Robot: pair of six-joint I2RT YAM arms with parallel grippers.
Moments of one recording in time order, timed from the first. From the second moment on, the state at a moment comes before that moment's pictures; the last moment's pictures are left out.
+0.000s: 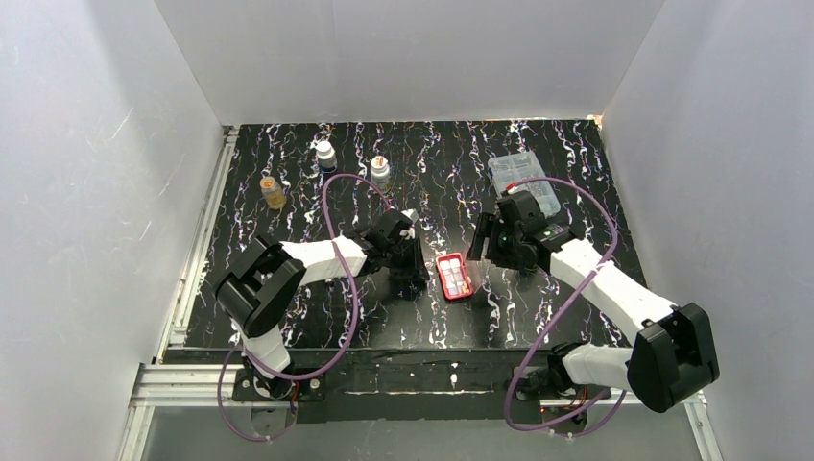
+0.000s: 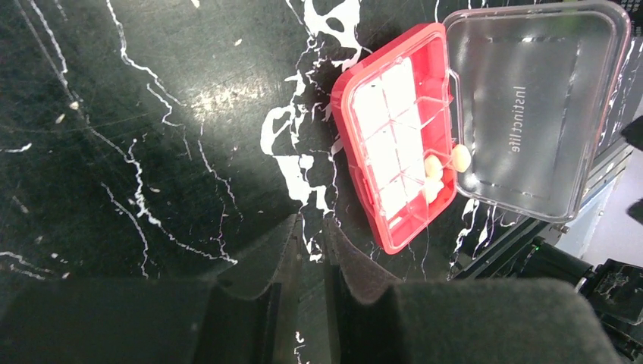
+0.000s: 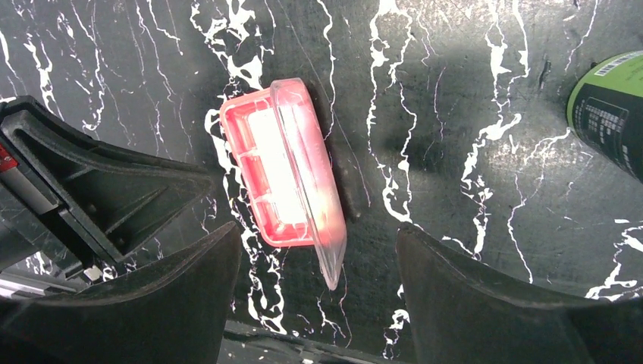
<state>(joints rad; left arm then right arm) -0.76 1.74 0.92 -0.09 0.23 -0.76 0.50 1.22 0.87 -0.60 -0.02 0.64</state>
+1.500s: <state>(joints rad) -0.76 1.86 0.98 -0.01 0.36 -0.82 0.60 1.38 0.92 -0.57 -0.12 0.70</state>
